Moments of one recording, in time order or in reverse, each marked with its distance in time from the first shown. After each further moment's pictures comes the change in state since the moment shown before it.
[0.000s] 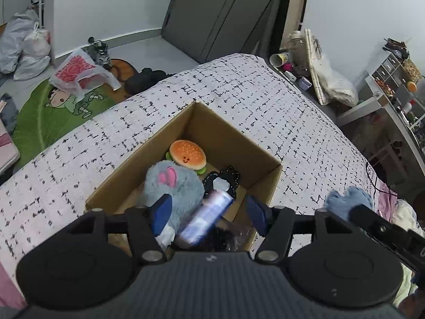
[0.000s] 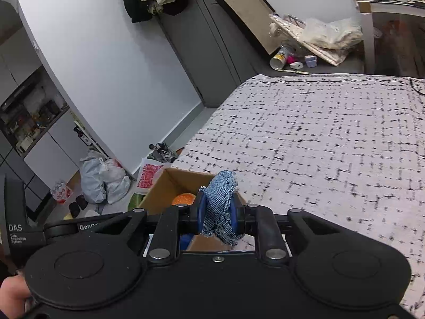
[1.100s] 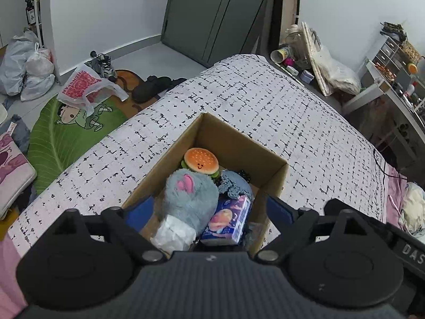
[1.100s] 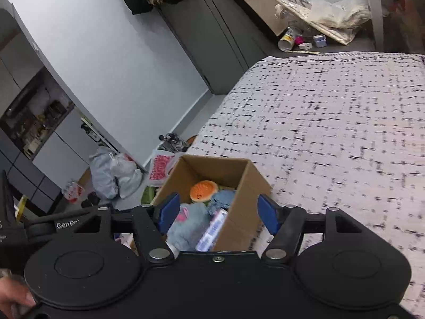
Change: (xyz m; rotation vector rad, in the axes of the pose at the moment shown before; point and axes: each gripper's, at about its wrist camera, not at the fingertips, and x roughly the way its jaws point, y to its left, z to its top) left arm -0.026 -0.003 0.009 0.093 0.012 0.058; right arm 0.001 0.014 -0.009 0.055 0.064 0.008
